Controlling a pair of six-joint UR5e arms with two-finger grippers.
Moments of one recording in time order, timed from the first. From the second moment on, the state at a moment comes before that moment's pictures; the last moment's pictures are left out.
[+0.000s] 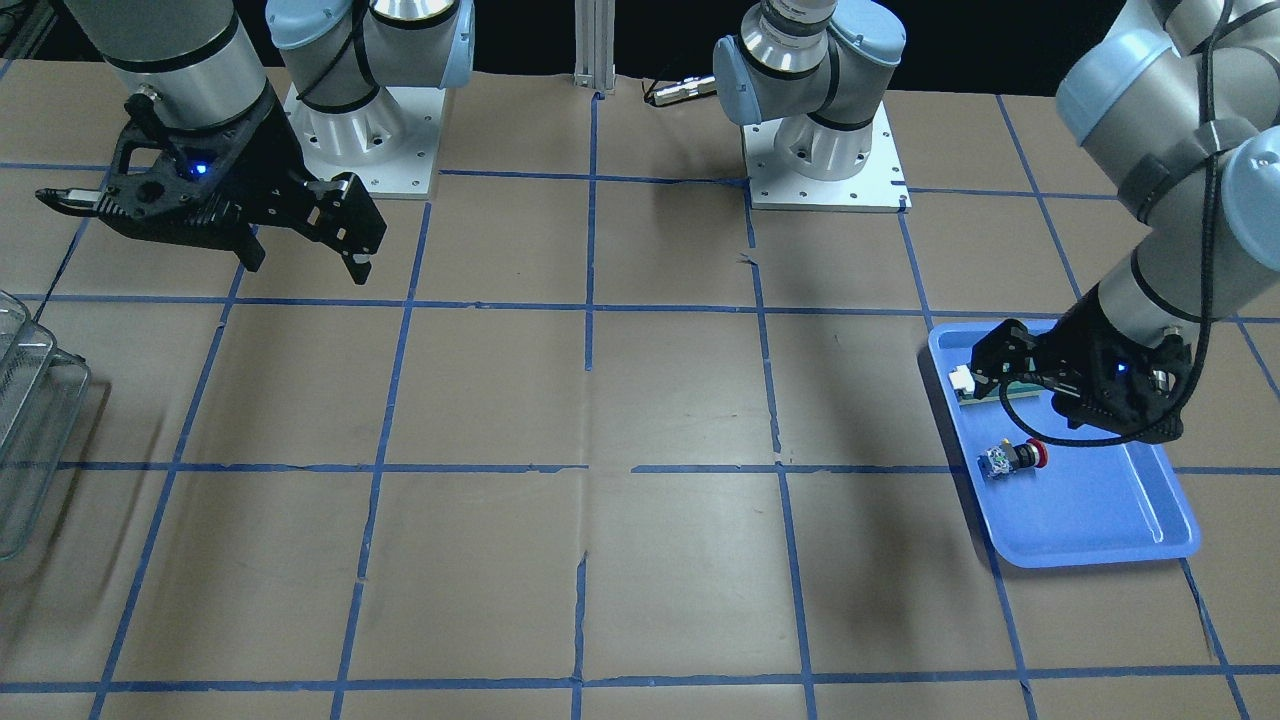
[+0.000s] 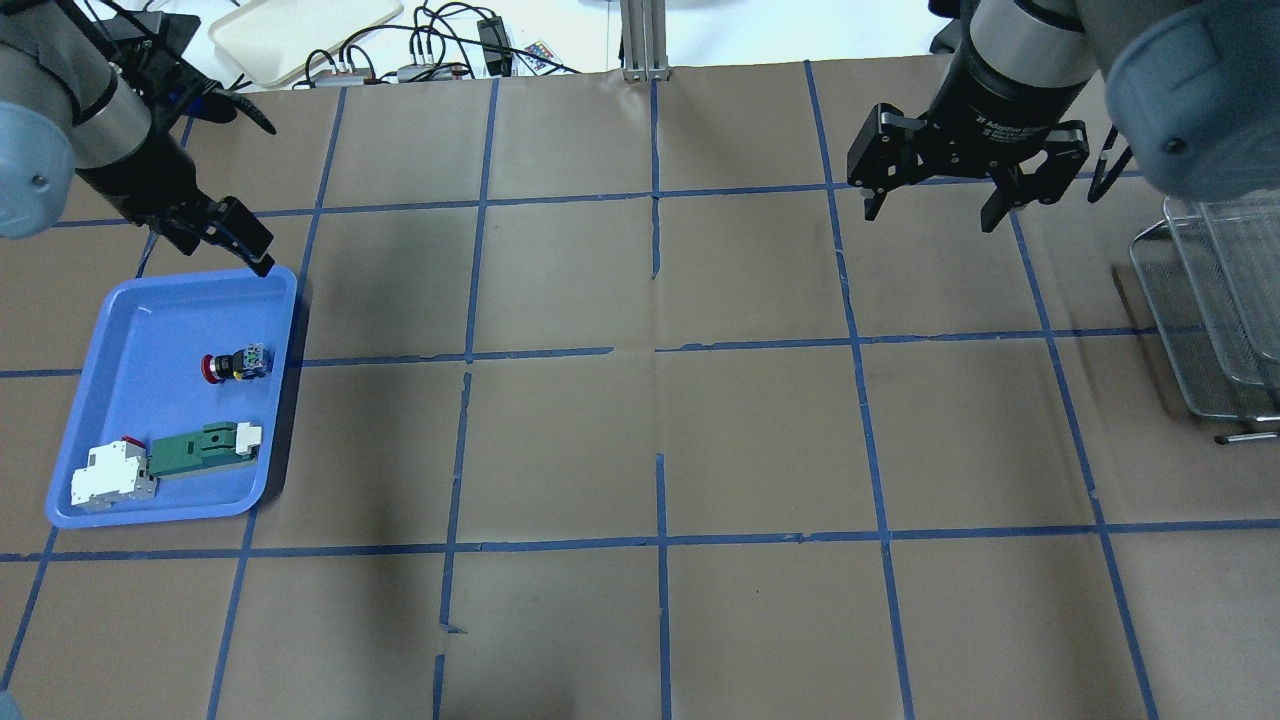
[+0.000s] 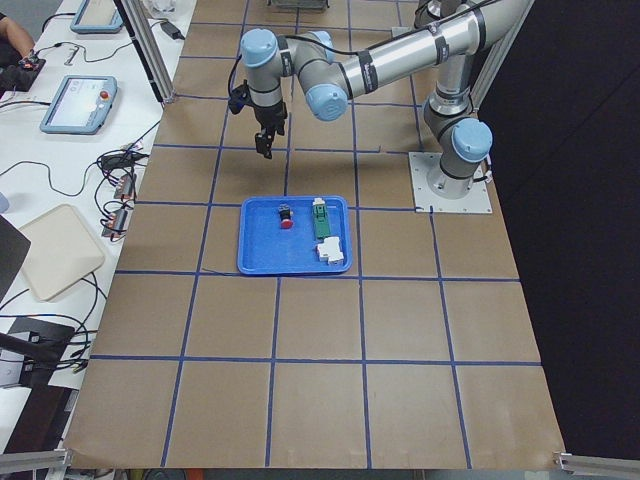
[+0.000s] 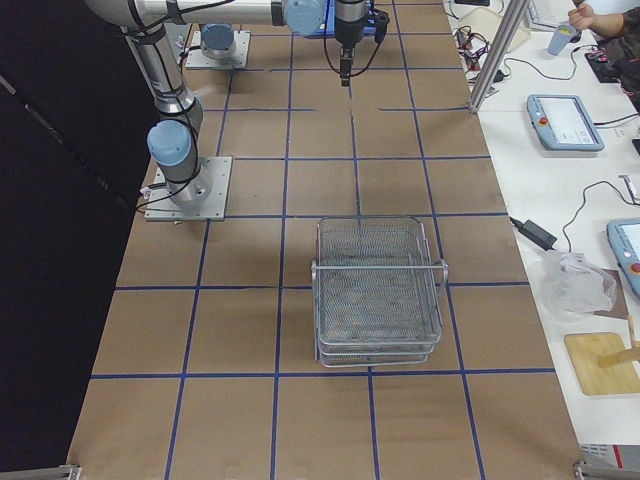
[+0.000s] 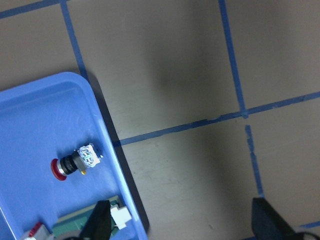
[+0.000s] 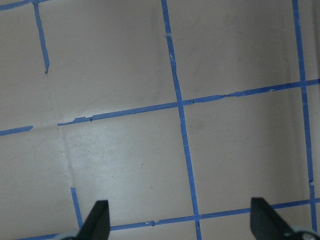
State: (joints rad) left arm -1.22 -1.79 -1.65 -1.29 1.59 0.75; right arm 1.58 -1.56 1.58 -1.63 -1.54 0.16
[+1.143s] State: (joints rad) left arm -1.10 -2.02 -1.80 -0.94 1.63 1.80; right arm 1.58 -1.56 1.58 -1.63 -1.54 0.16
